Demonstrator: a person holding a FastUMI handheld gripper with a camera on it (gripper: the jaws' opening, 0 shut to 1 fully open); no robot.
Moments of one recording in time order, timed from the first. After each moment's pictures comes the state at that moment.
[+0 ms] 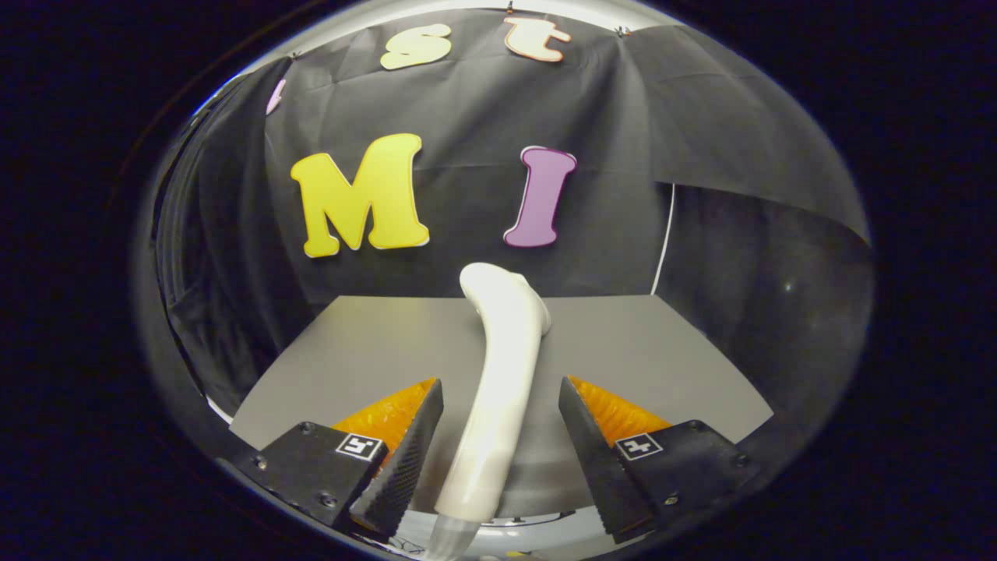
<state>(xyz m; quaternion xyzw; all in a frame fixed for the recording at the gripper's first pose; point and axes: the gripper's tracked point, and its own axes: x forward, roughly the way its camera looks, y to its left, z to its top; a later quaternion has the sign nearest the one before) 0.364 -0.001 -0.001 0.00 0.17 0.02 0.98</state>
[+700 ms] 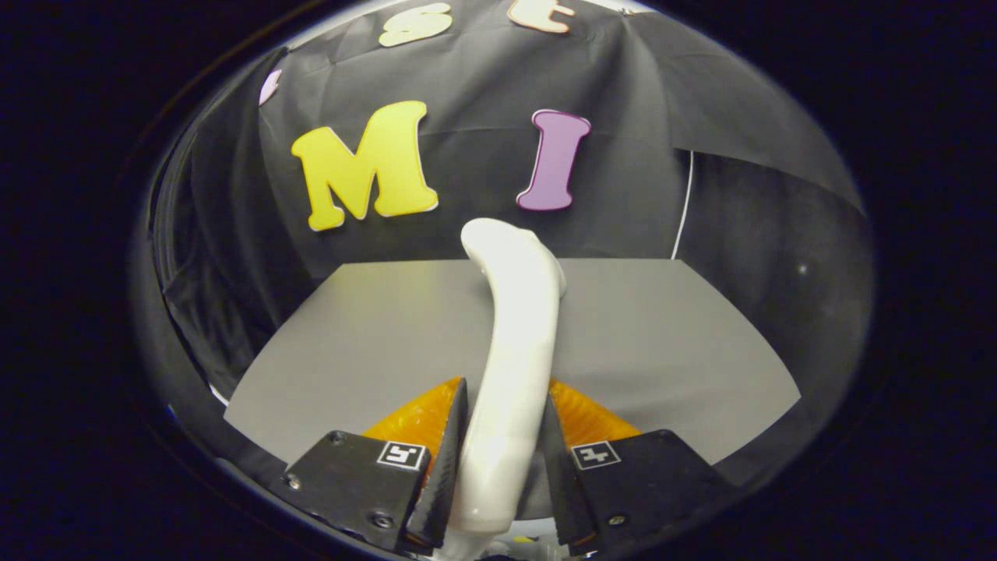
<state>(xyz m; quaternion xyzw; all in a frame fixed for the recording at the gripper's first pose) 0.367 0.015 -0.030 0.01 0.22 0.04 0.97</state>
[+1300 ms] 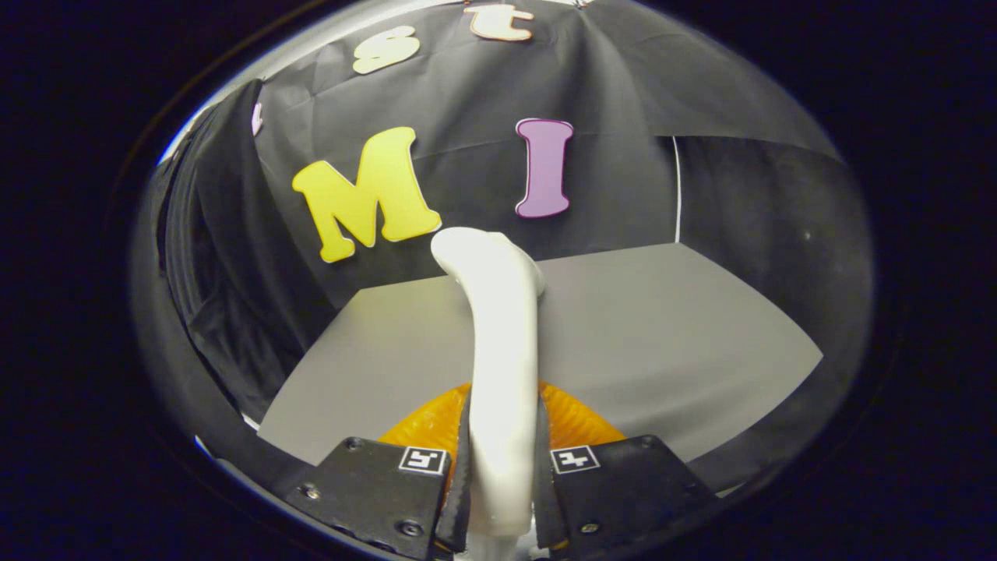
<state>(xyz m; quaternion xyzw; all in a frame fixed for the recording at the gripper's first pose) 0.367 0.028 -0.022 0.08 0.19 0.07 0.98</state>
